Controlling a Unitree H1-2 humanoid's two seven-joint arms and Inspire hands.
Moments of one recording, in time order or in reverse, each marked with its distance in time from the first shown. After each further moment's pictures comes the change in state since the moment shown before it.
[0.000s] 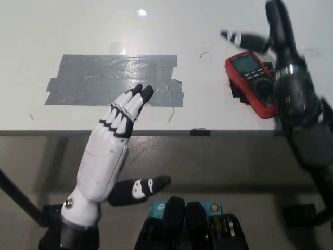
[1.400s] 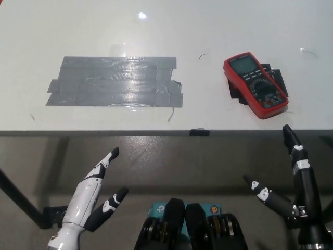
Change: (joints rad) left_arm 0.203 0.076 0.061 0.298 -0.229 0.083 -0.084; right_arm 0.821 0.113 -0.099 -0.619 0.077 -0.130 0.092
